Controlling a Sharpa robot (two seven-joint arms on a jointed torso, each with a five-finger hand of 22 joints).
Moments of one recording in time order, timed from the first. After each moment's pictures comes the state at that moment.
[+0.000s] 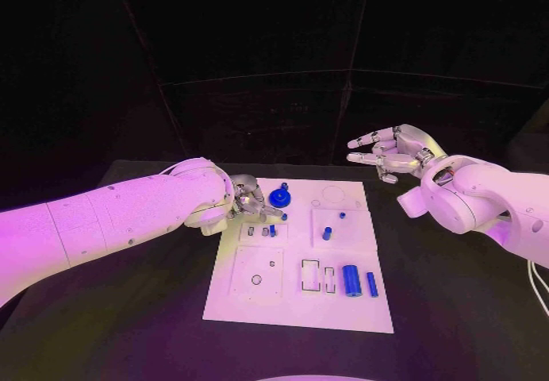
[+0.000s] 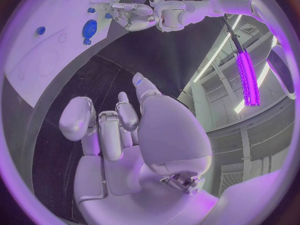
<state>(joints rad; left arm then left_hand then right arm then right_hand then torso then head) 1.30 -0.63 -0.07 1.35 -1.00 0.08 -0.49 1.09 0.05 -0.13 0.29 0.06 0.96 0.05 0.60 0.48 1.34 -0.03 1.18 1.01 1.46 -0.08 1.57 1.31 0.08 1.44 0.02 1.37 1.22 1.28 -0.91 0.01 1.50 -0.58 -0.35 0.16 1.37 -0.06 0.06 0.06 0.22 0.87 0.16 0.18 0.07 1.30 0.07 1.28 1.16 1.46 -0.01 1.49 1.31 0.11 1.36 0.09 1.31 1.01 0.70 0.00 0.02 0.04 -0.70</state>
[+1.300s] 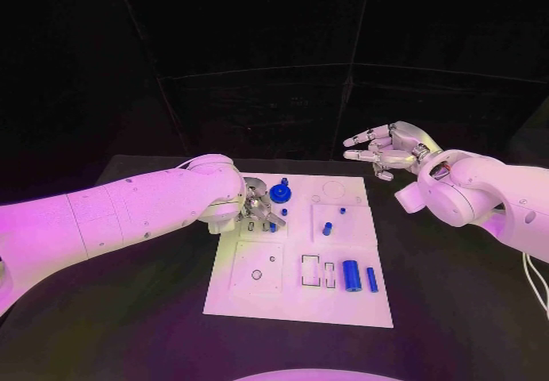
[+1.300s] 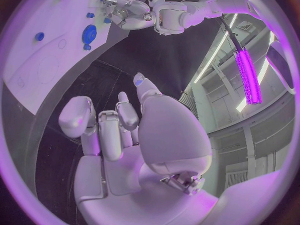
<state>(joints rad) 1.31 -0.58 -0.08 1.34 -0.98 0.18 -0.59 1.17 0.09 -0.14 0.23 0.06 0.93 0.04 0.65 0.55 1.35 -0.03 1.20 1.04 1.47 -0.08 1.57 1.31 0.08 1.44 0.02 1.38 1.23 1.28 -0.88 0.01 1.46 -0.57 -0.29 0.15 1.36 -0.06 0.06 0.07 0.23 0.87 0.16 0.18 0.07 1.30 0.07 1.27 1.15 1.46 -0.01 1.48 1.31 0.11 1.35 0.09 1.30 0.98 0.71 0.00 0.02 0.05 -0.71</state>
